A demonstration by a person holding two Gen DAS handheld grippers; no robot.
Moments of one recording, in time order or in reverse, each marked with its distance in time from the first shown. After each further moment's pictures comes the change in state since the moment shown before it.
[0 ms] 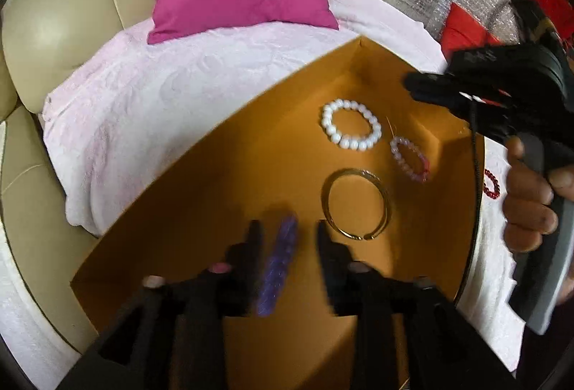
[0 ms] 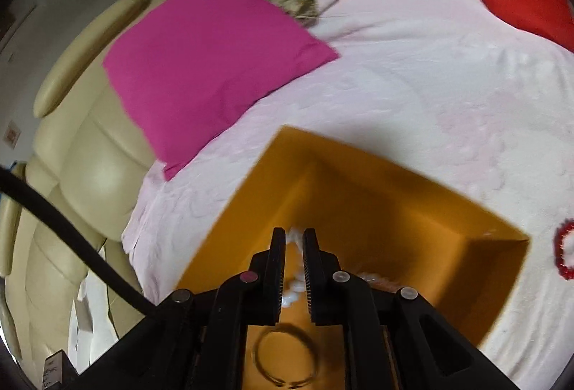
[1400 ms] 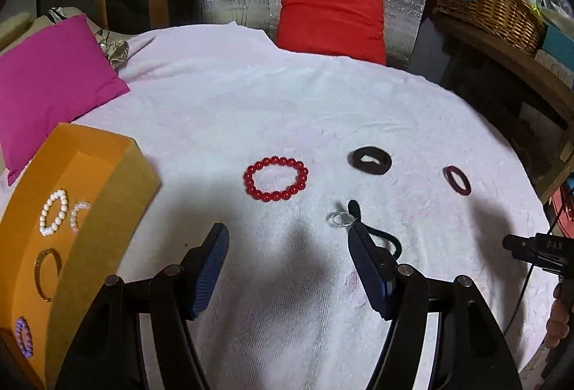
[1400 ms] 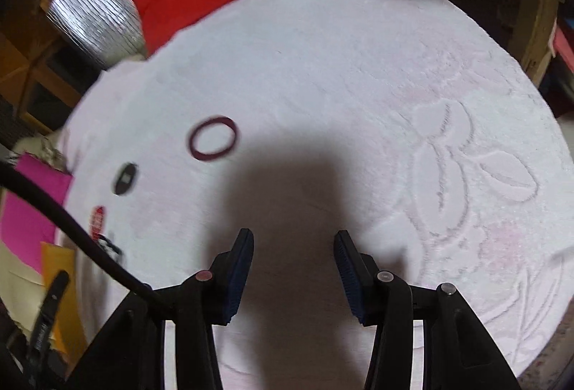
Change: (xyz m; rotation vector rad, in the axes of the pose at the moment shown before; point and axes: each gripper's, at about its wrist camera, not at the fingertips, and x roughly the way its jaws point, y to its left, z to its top) left arm 0.028 -0.318 -0.050 0.430 -0.131 -0.137; right arm -0.287 -0.422 -0.174 0.591 -0.134 -0.432
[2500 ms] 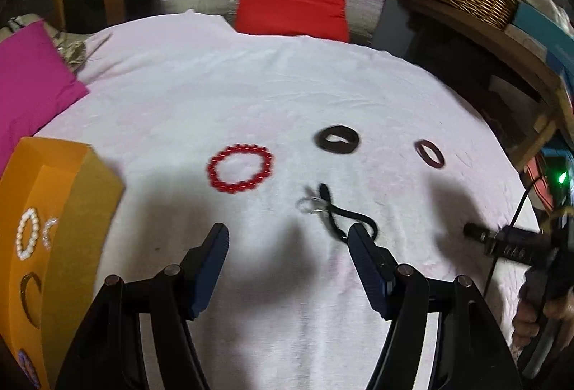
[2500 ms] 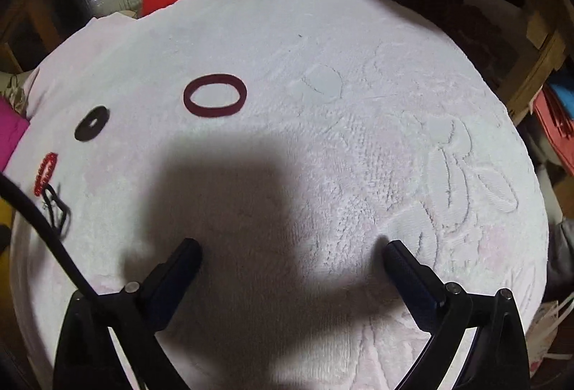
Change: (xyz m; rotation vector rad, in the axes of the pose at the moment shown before) left arm 0.007 -0.007 0.005 0.105 0.084 -0.146; right arm 0.016 0.046 -0.028 -0.176 -0.043 -0.231
